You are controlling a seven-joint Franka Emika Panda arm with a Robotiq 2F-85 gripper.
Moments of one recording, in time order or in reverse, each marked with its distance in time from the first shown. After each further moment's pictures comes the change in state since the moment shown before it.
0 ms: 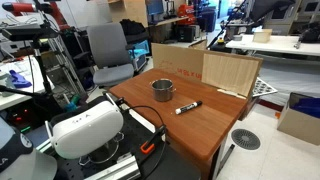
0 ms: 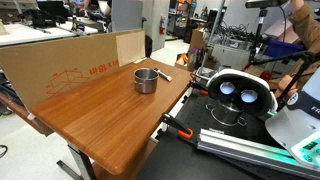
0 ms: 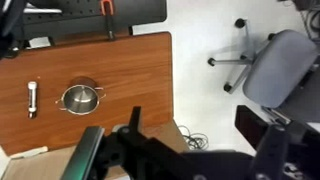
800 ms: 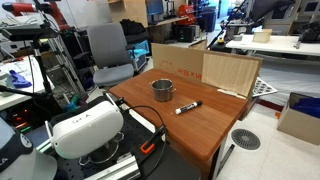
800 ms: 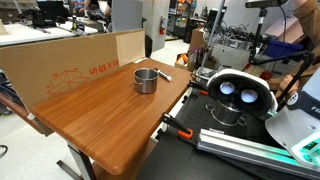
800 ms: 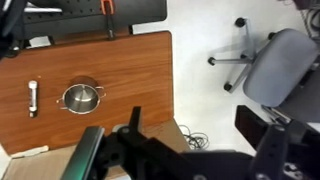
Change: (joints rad) arm -0.004 0.001 0.000 0.002 -0.001 0.000 0.000
